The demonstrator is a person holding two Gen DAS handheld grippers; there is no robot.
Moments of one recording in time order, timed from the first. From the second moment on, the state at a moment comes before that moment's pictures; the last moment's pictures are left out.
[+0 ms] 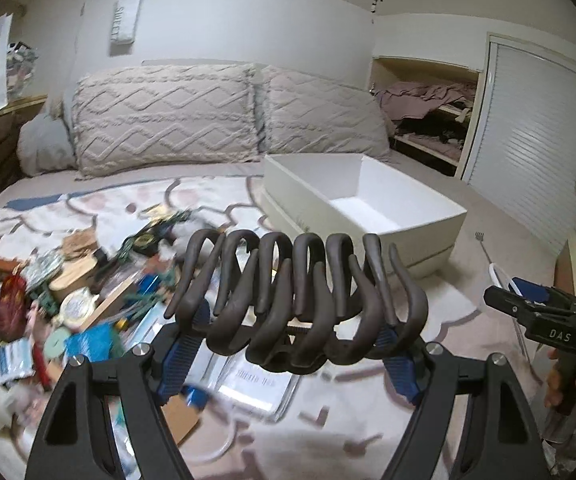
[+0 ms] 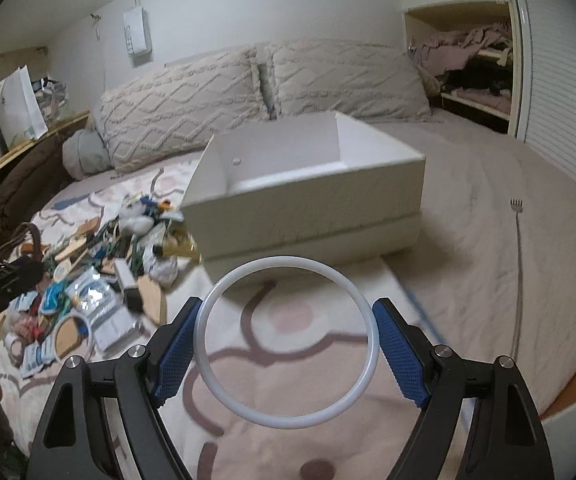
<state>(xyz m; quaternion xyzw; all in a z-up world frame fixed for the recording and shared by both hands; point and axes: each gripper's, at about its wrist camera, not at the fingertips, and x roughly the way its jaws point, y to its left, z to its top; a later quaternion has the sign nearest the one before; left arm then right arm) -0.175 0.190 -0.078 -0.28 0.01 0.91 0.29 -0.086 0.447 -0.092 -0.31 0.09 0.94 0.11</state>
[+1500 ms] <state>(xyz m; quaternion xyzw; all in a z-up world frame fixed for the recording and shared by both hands) -0.313 0.392 -0.086 -0.35 0.00 0.88 0.33 -0.281 0.569 -0.081 -0.37 0.14 0.91 0.10</state>
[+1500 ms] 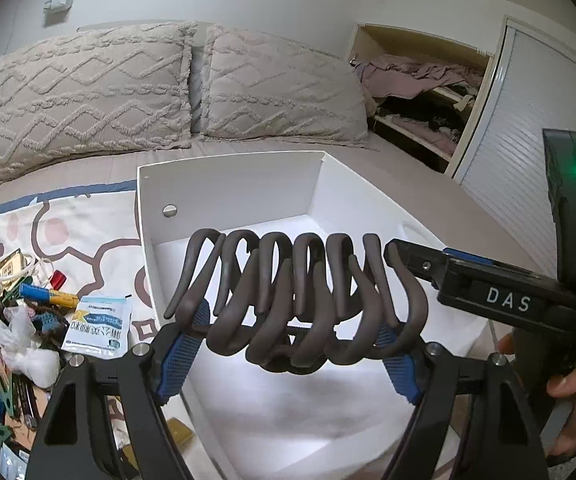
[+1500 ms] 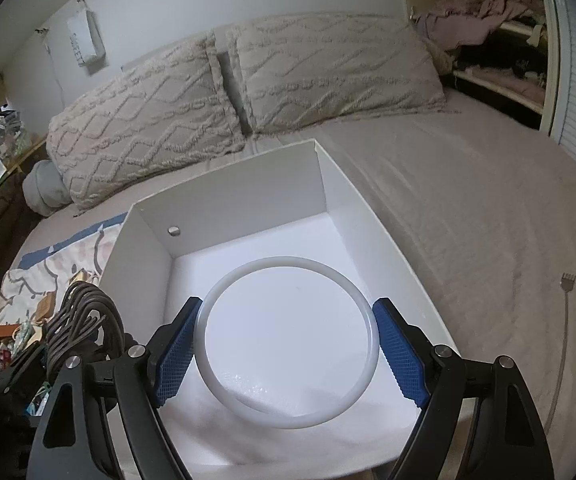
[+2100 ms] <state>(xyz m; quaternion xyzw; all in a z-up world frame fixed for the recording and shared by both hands) -0.355 0.406 -0.090 -0.41 0.01 0.86 0.30 -0.322 0.588 -0.097 -0.43 0.13 0.89 0.10</state>
